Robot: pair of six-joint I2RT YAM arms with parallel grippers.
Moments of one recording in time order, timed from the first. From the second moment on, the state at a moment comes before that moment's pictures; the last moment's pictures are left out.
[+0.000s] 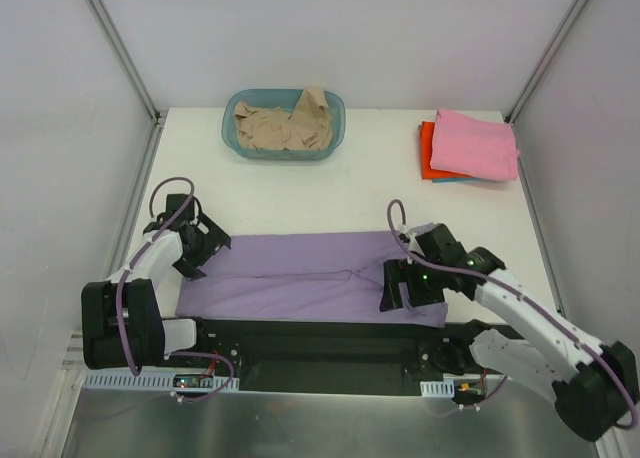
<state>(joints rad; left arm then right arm) 0.09 1.25 0.63 -0.59 0.02 -0.79 0.60 0.96 0.63 -0.86 -0.32 0.41</state>
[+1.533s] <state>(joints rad) 0.09 1.23 0.64 -0.59 0.05 -0.76 0.95 1.18 0.84 -0.77 -0.15 0.45</state>
